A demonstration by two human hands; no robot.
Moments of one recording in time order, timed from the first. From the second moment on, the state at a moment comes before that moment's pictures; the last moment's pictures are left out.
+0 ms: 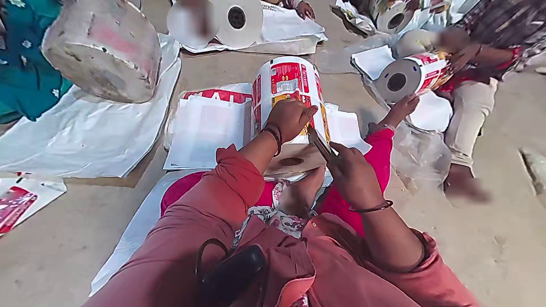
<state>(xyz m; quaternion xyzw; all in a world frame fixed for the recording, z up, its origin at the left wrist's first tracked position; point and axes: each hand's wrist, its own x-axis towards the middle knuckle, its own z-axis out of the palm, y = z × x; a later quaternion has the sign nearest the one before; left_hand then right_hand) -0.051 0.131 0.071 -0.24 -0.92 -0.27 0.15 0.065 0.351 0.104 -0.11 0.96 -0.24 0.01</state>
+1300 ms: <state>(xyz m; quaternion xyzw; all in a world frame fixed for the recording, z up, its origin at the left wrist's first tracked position) -0.053 0.145 0.077 -0.23 -0.94 -0.23 0.11 0.056 0.413 0.022 -0.06 0.41 -0.88 0.24</state>
